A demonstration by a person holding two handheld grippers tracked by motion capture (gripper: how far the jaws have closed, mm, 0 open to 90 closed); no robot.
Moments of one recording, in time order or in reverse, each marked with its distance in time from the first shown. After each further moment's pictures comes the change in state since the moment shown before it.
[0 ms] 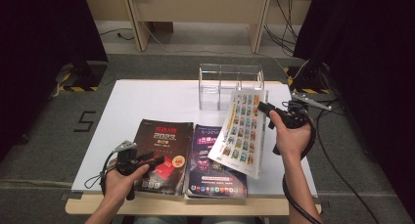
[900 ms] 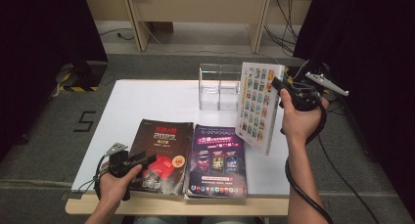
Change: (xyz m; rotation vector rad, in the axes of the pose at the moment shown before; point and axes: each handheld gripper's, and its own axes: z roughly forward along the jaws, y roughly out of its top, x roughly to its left) left arm 0.015 -0.009 -0.006 -0.060 0.065 -0.023; right arm 0.014 0.052 -0.014 -0.197 -0.117 -0.098
